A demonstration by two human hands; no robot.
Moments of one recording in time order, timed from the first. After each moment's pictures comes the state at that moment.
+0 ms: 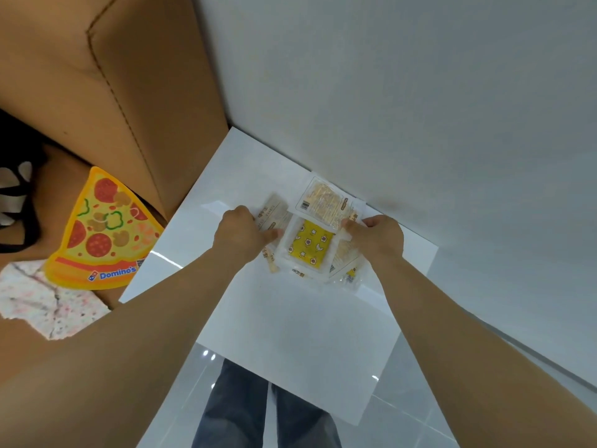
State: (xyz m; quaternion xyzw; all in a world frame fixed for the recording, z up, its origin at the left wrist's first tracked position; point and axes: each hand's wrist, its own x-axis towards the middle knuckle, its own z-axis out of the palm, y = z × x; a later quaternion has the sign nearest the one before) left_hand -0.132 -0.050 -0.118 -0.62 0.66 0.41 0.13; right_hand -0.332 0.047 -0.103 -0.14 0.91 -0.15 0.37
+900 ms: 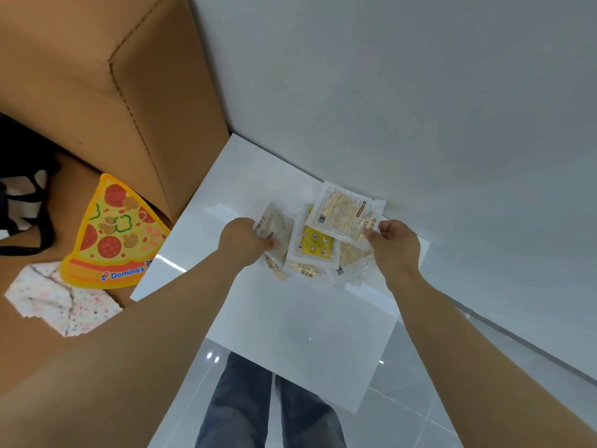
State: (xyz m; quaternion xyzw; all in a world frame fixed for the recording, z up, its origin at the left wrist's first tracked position) left_hand -0.130 -0.038 -0.096 -0.64 0.58 0.50 0.10; right_hand -0.334 0.081 -0.073 -0.10 0.89 -0.30 0.34
